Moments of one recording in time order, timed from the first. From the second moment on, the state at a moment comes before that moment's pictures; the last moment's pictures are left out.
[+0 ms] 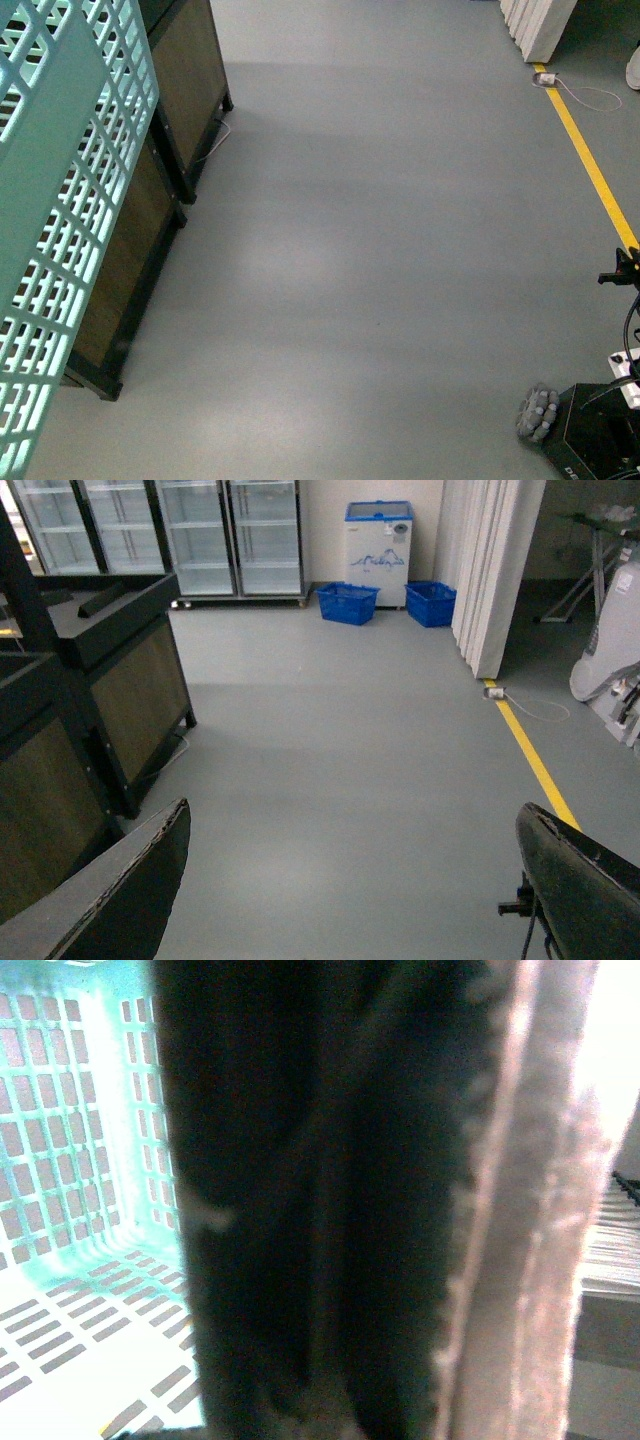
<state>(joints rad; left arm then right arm) 0.02 0.82 0.68 -0.08 0.03 -1.44 0.00 0.00 0.02 0.00 0.00 0.00</state>
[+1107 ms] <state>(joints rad) 0.03 0.82 0.68 -0.08 0.02 -1.44 0.00 0.00 0.02 0.00 0.00 0.00</state>
